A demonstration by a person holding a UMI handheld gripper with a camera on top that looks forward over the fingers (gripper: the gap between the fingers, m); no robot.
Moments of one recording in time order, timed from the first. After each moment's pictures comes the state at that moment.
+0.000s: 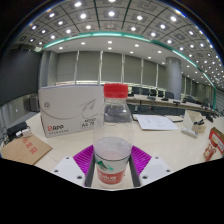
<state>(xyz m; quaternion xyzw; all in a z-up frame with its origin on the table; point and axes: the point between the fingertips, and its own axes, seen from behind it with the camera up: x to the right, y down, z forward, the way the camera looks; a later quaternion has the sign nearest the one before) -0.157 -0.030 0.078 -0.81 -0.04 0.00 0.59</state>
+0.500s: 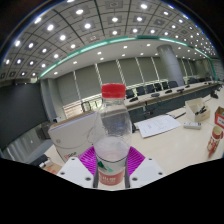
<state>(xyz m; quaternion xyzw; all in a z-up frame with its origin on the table) -0.115 -0.057 0.175 -0.78 0.04 0.15 0.61</state>
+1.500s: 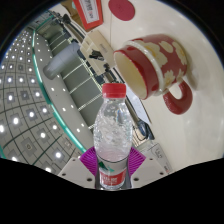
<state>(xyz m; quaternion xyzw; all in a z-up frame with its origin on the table) 0.192 -0.052 0.194 -0.41 0.55 0.68 0.26</state>
